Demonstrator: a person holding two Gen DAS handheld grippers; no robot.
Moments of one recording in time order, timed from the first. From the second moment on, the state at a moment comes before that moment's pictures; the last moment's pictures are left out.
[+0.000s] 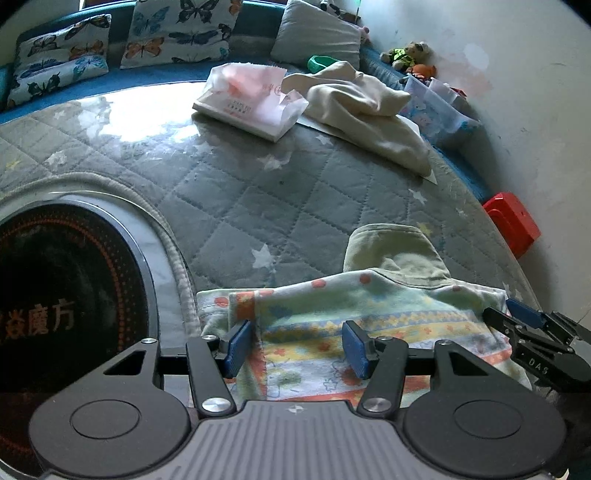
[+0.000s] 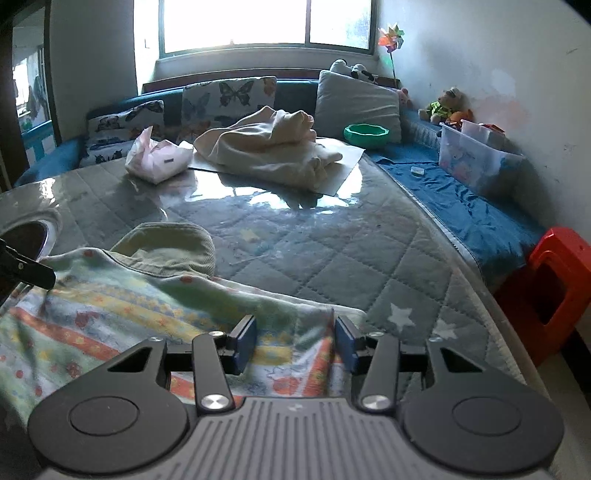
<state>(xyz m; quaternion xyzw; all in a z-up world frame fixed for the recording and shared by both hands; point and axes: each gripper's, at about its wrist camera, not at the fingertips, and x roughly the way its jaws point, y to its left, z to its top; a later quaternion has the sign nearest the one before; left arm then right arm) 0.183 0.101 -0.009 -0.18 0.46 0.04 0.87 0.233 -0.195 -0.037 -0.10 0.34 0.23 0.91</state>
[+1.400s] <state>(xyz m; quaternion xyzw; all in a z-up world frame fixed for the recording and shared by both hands) 0.060 0.038 0.034 -0.07 0.37 -0.01 0.93 0.109 -0.207 -0.012 -0.03 0.30 0.26 0.92</state>
